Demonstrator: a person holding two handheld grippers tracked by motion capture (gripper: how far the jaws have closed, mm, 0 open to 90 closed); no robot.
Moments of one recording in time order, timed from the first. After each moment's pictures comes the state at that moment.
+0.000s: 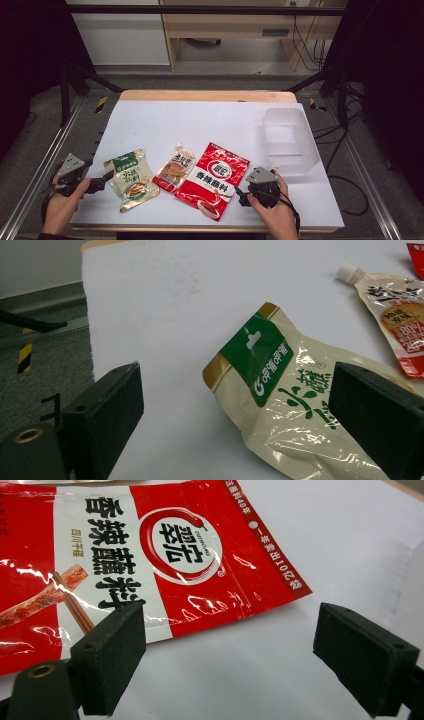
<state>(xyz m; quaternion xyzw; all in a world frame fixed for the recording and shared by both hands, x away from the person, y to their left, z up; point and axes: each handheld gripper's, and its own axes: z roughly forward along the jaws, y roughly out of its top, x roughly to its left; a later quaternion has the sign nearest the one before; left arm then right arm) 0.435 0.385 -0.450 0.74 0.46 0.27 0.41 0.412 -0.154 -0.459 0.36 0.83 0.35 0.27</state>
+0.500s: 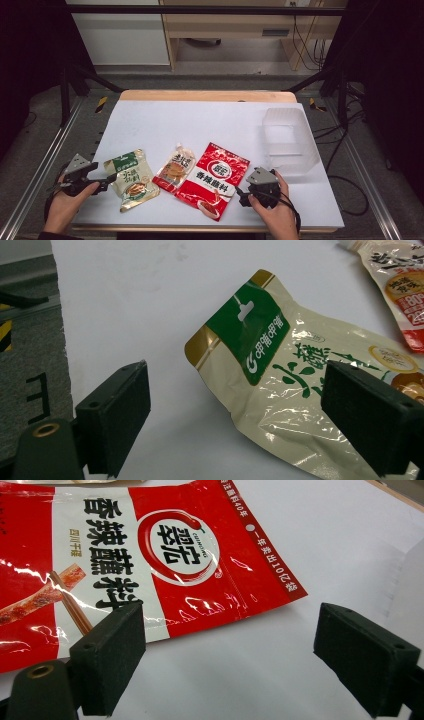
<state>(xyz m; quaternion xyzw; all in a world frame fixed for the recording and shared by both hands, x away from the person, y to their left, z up) 0.442 0.378 -0.460 0.77 0.46 0.23 0.38 0.411 -0.155 -0.459 0.35 0.83 0.35 0.27</state>
